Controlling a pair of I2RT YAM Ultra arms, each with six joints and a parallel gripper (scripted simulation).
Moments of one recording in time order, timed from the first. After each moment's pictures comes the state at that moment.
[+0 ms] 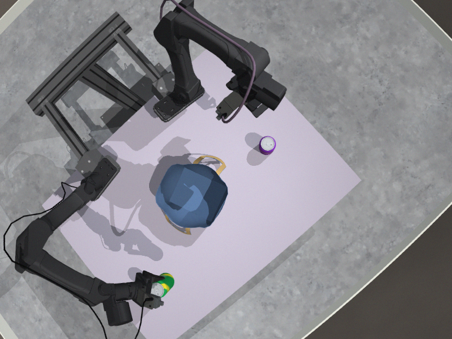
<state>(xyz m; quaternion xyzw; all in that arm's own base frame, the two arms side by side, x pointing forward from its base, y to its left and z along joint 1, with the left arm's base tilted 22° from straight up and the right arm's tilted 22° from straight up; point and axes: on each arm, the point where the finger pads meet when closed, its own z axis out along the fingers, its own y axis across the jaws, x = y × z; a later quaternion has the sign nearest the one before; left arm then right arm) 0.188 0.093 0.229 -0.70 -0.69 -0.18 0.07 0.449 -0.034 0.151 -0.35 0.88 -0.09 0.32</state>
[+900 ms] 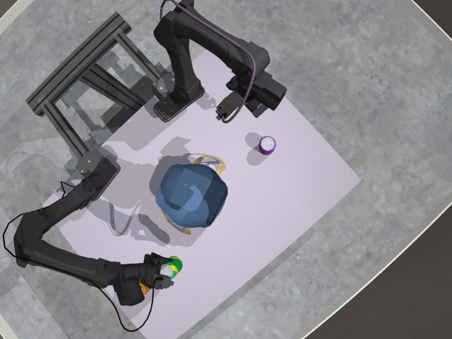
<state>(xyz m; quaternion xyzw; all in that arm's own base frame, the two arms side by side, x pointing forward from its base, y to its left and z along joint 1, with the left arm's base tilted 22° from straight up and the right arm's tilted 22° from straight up) 0.188 0.093 0.229 -0.70 -0.69 -0.18 0.07 0.425 0.033 0.125 -0.35 0.88 -0.09 0.31</state>
